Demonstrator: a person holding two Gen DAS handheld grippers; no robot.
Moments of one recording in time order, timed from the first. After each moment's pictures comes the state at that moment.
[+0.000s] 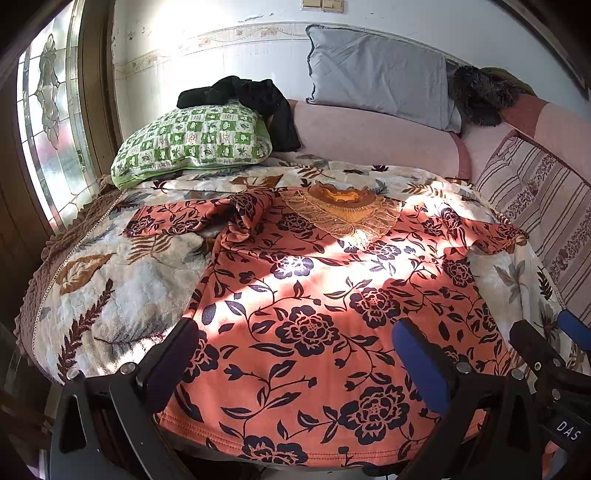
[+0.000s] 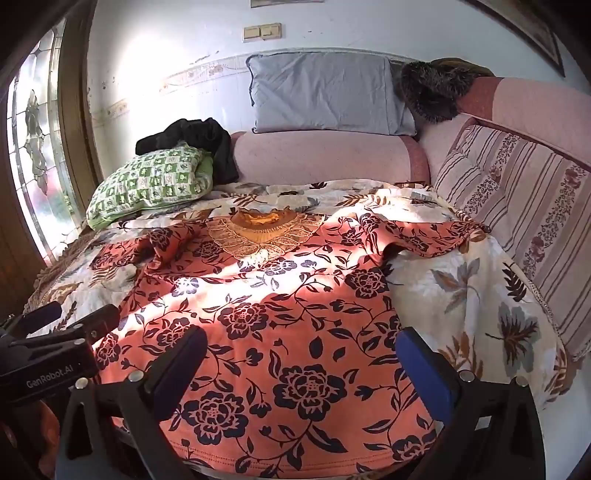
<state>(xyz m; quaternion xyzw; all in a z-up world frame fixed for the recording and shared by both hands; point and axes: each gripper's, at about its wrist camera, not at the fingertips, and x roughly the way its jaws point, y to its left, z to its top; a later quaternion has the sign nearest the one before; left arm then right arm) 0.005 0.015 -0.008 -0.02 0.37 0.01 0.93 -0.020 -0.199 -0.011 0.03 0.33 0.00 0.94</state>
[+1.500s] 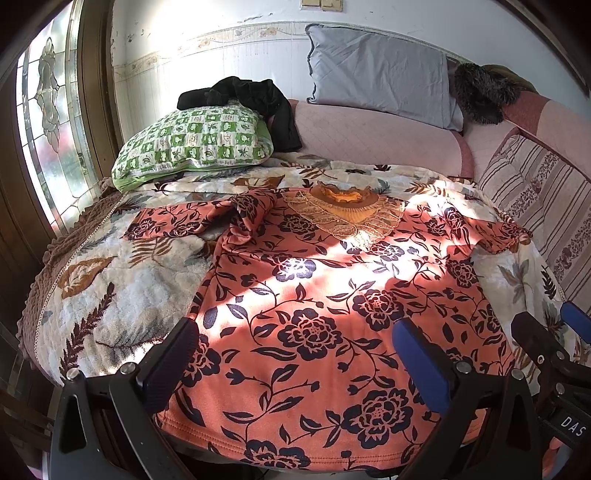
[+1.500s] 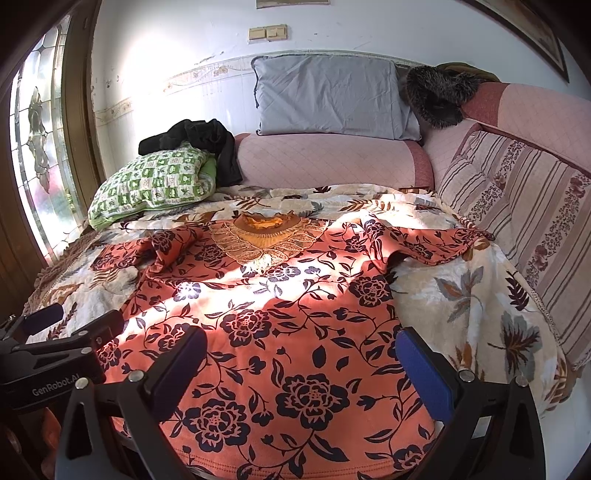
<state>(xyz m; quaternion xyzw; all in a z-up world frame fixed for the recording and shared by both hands) 0.010 0.012 -0.010 -0.01 0.37 0.01 0.93 -0.012 -0.195 -0.007 0.02 0.32 0.00 0.95</state>
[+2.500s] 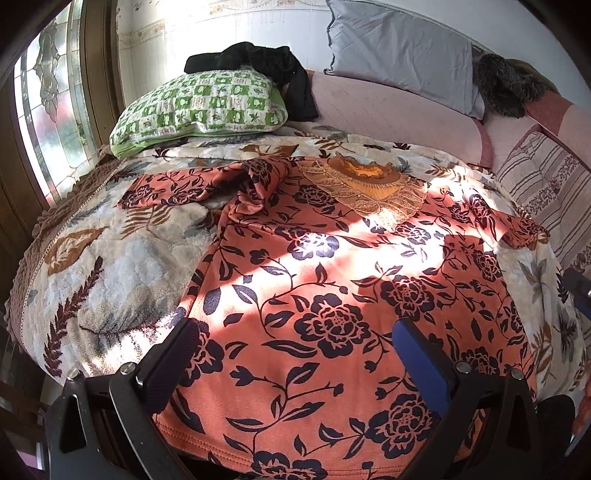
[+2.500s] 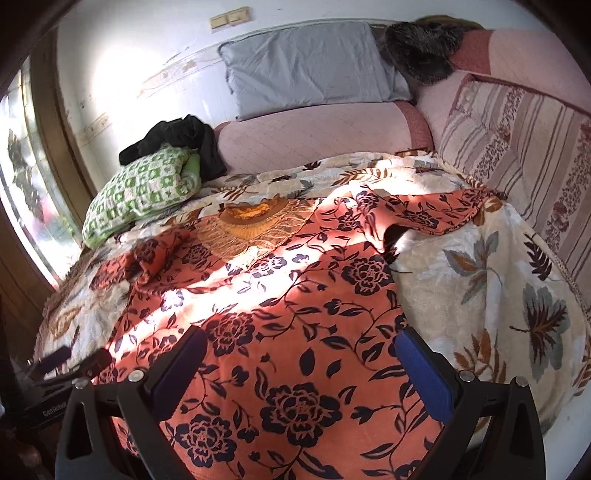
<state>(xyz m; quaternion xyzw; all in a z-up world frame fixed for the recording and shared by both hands) 0.046 0.044 -0.052 -0.04 0.41 0.03 0.91 0.039 -0.263 -0.029 0.12 0.36 0.01 0.92</state>
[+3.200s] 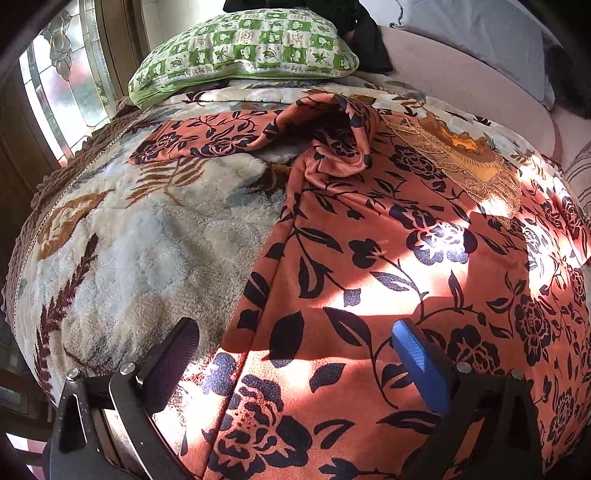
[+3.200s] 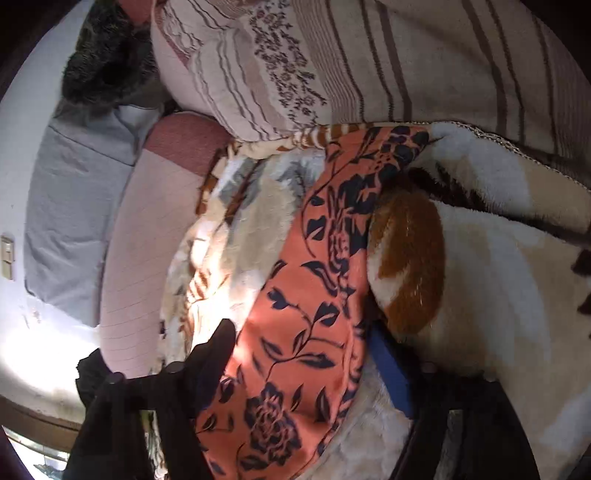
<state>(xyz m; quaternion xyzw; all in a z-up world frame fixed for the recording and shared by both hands) 0.128 0.110 -0.128 -0.04 0.48 0.10 0.87 0.305 -0.597 -0.141 0.50 0.37 -0.14 0.77</state>
